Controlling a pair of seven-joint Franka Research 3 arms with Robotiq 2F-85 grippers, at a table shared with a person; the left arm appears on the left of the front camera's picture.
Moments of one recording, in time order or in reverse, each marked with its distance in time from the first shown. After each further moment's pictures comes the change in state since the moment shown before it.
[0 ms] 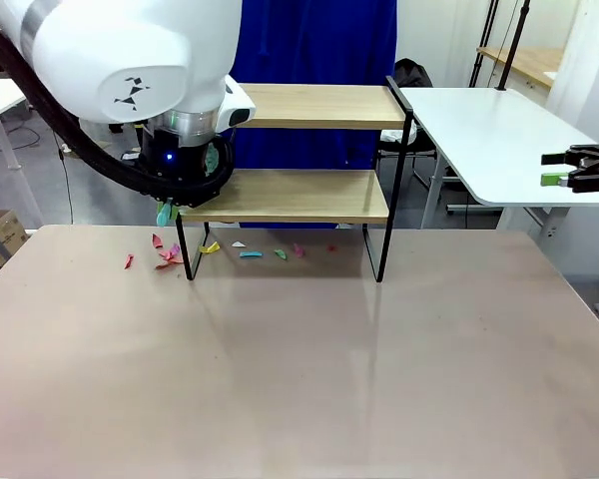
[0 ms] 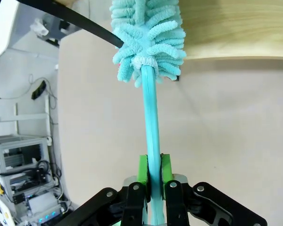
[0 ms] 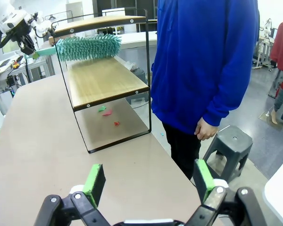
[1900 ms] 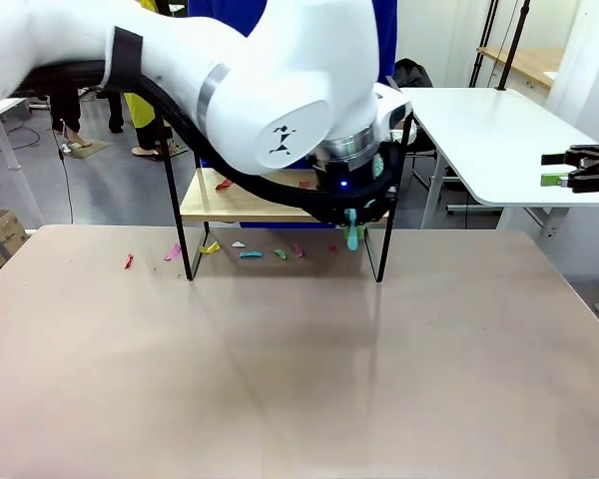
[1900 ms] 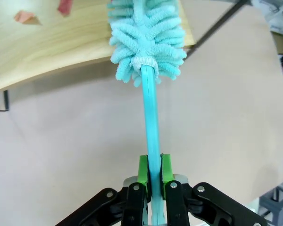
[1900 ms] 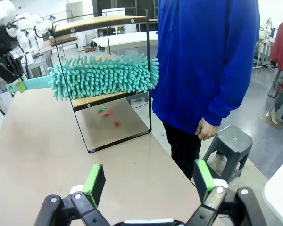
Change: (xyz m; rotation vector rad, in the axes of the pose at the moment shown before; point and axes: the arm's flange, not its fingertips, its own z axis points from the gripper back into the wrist) left arm 0.006 -0.181 0.037 -0.539 -0.046 0.030; right arm 0.000 0.000 0.000 0.000 0.000 0.000
